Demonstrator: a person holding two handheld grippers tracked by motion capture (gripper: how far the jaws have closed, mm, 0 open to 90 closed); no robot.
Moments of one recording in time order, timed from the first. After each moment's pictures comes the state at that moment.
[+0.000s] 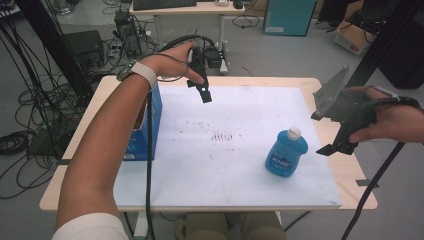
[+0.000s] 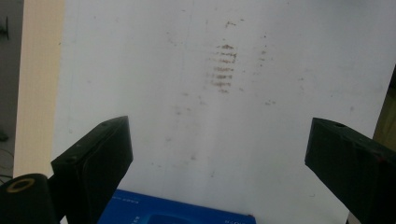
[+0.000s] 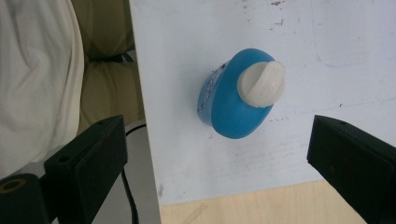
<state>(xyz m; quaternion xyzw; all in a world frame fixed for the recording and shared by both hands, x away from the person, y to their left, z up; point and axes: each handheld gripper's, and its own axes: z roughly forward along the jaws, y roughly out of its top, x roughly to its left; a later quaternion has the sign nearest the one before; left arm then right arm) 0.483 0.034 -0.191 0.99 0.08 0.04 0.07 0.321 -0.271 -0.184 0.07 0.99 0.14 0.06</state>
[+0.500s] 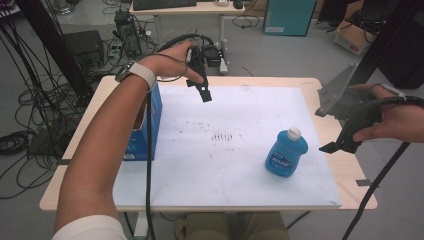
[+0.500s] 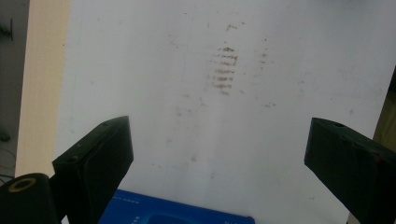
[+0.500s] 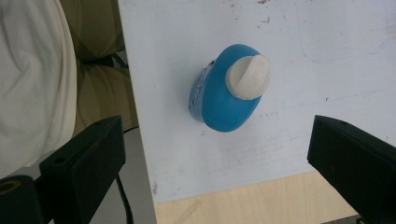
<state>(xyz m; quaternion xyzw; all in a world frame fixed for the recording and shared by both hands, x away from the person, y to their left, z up) 0.481 0.034 -0.190 0.99 0.08 0.05 0.08 0.319 -0.276 -0.179 0.07 0.98 0.14 0.08</state>
